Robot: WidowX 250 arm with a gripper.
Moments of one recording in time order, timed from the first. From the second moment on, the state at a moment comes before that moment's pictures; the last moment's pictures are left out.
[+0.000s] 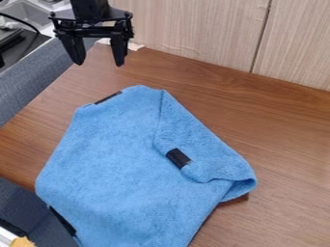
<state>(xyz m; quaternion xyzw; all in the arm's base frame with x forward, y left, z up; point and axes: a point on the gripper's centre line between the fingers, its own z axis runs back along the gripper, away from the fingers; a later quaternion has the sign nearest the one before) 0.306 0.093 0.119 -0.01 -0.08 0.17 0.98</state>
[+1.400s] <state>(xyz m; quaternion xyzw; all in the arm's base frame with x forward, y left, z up) 0.265 0.000 0.034 0.00 0.00 -0.01 1.00</state>
